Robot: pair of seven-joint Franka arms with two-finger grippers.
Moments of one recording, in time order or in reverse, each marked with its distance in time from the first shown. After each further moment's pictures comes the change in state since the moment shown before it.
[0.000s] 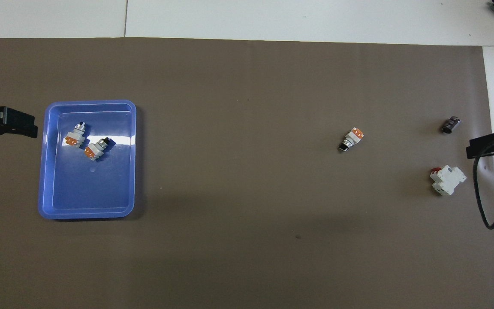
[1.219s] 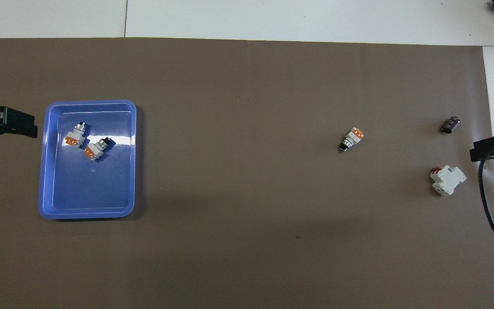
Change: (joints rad) left arm 0.000 0.000 0.000 0.000 0.000 0.000 0.000; right arm -0.053 -0.052 0.000 0.119 0.000 -0.251 -0.122
